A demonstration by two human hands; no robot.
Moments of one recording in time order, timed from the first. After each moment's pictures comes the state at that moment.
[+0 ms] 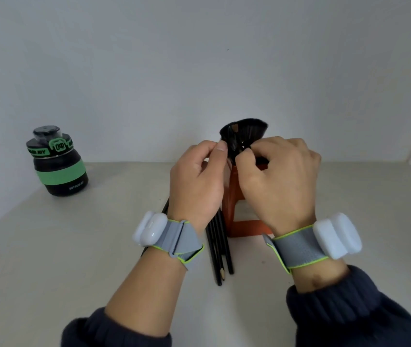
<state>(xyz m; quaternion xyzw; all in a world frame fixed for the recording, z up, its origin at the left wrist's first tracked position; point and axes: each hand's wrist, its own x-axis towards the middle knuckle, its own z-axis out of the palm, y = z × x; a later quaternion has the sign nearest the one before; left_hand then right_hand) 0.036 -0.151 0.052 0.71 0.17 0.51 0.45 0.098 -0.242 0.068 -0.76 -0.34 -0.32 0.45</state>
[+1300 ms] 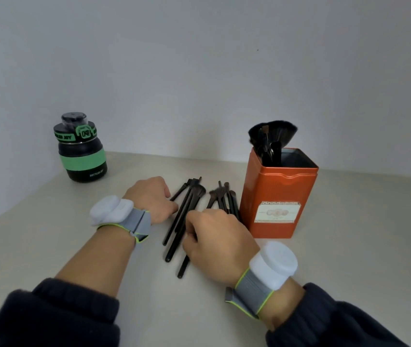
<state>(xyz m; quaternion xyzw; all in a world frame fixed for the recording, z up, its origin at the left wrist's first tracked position) -0.022 -0.032 0.004 0.87 0.44 0.15 0.16 0.036 -0.200 0.012 -0.79 -0.59 0.00 0.16</state>
